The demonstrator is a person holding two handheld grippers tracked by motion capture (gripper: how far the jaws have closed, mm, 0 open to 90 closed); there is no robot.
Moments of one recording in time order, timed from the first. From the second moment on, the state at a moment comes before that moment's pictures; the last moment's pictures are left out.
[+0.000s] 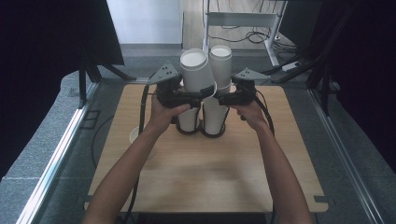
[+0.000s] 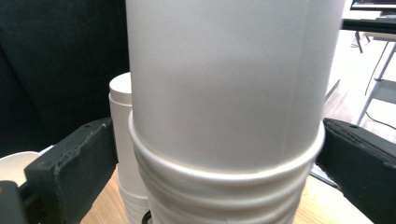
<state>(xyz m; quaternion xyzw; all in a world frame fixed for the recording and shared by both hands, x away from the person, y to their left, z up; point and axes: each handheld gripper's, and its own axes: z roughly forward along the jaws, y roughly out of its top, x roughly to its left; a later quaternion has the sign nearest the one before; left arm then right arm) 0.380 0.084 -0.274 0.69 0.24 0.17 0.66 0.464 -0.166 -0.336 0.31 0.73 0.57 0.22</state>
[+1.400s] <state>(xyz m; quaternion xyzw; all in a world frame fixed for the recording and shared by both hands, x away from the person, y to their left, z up) 0.315 0.088 -0.358 0.72 0.27 0.16 0.62 0.382 -0.188 -0.384 0.30 0.72 0.58 0.22</state>
